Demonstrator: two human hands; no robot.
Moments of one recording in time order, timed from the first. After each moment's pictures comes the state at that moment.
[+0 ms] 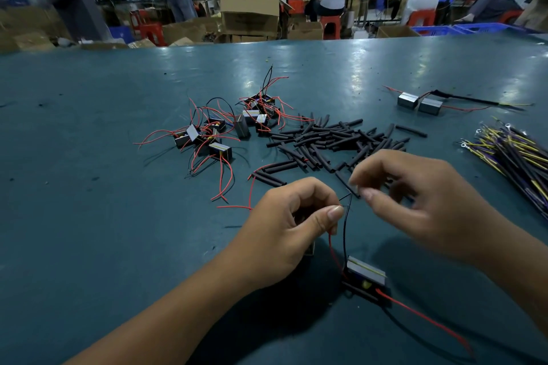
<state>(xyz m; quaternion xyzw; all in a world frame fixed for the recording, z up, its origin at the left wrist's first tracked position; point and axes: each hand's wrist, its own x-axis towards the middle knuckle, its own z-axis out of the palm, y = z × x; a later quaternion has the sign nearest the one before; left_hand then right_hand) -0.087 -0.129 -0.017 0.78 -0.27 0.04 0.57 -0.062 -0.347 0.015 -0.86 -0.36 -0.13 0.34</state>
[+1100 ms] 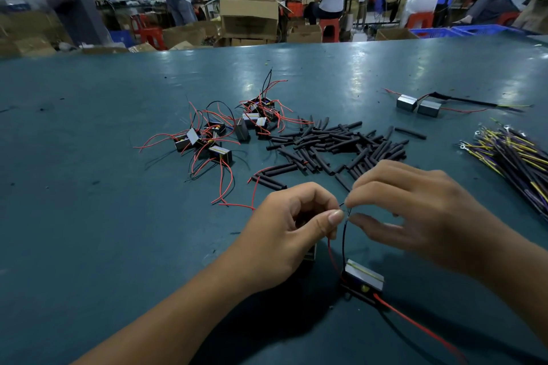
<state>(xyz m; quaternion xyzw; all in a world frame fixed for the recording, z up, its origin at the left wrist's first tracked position) -0.086 -0.128 -0.019 0.77 -0.27 0.01 0.58 -0.062 -0.347 0.012 -0.82 -0.49 -0.26 0.16</state>
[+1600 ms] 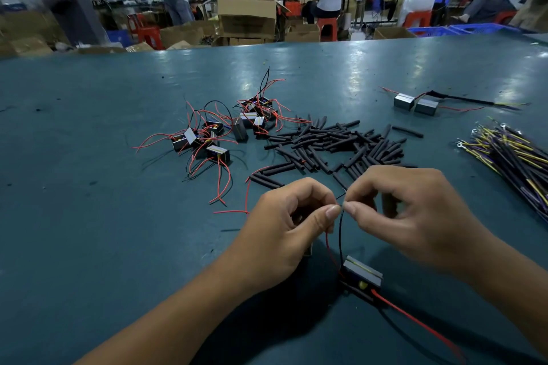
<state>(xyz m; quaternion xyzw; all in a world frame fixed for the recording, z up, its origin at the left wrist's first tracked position) -0.087 -0.130 -0.019 0.78 -0.27 0.06 0.56 -0.073 -0.336 0.013 -0.85 -0.36 -0.15 0.34</state>
